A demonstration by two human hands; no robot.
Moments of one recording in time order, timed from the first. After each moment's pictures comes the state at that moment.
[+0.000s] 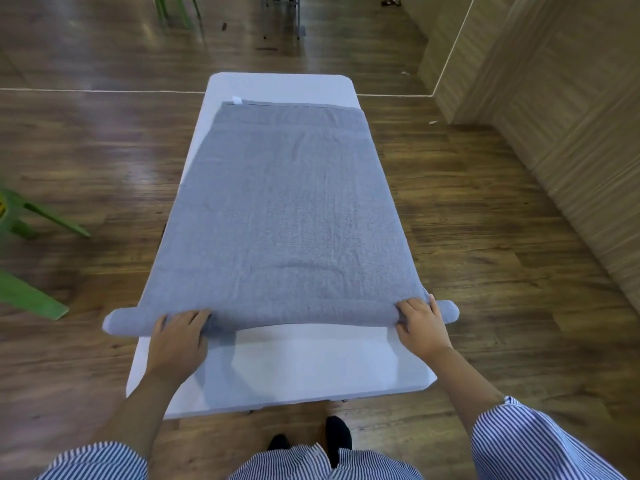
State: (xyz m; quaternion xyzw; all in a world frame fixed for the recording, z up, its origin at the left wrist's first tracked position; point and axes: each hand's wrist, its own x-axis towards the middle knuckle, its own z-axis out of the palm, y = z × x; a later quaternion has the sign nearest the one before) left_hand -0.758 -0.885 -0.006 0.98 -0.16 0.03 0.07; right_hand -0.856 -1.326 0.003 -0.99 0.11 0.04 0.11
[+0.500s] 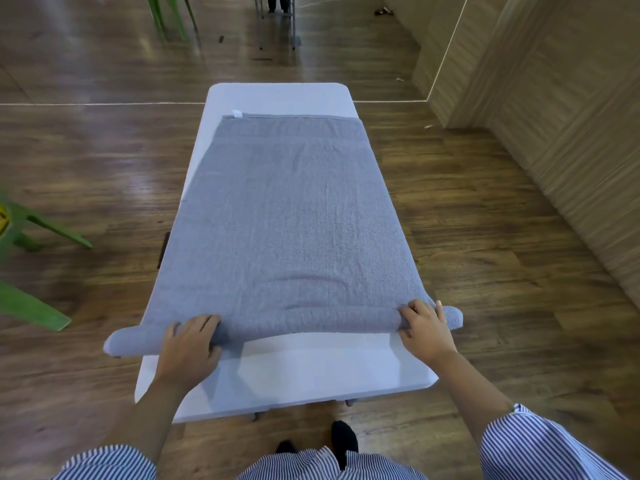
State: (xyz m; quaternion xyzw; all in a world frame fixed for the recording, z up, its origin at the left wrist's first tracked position) left_hand -0.765 -0.885 0.001 0.98 -0.19 -0.02 0.07; right_hand -0.867 -1.316 0.011 -0.99 0.12 0.07 0.09
